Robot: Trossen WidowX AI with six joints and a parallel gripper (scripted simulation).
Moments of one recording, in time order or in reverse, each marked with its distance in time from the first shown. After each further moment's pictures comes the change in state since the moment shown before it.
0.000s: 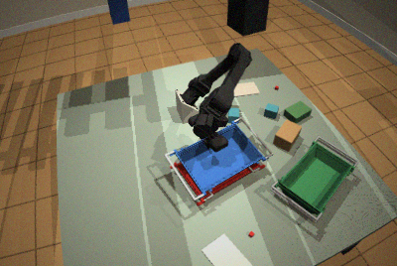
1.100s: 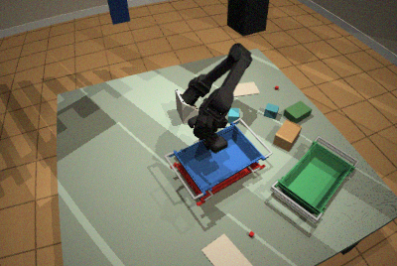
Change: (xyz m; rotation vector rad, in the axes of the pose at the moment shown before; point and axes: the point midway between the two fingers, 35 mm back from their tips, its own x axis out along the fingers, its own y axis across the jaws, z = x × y) arm 0.009 0.003 -0.001 -0.003 0.002 -0.001
